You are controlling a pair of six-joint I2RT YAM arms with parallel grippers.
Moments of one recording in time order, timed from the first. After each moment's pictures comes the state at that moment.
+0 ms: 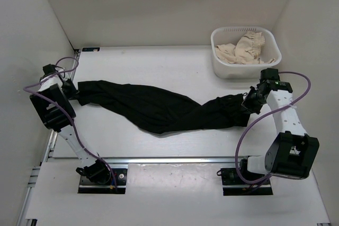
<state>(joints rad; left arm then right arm) 0.53 2.08 1.53 -0.61 0.21 0.00 -0.12 1.32 1.07 -0.99 -0.19 0.43</state>
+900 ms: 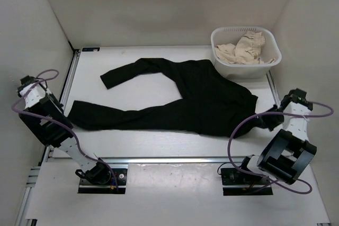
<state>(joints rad) 0.72 1.84 1.43 -0.92 0.05 0.00 -0.53 1.29 0.95 -1.03 -0.31 0.47</state>
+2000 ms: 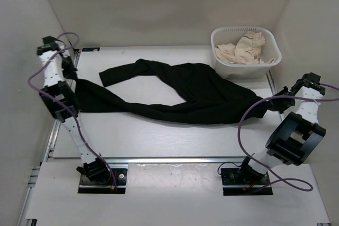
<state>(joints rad) 0.45 2.22 2.22 -1.17 0.12 0.00 -0.58 1.49 1.21 -0.99 -0.40 0.41</state>
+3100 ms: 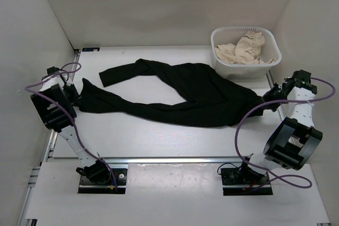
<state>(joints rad) 0.52 2.07 1.50 -0.77 0.12 0.00 -0.48 1.45 1.17 -0.96 -0.47 0.35</state>
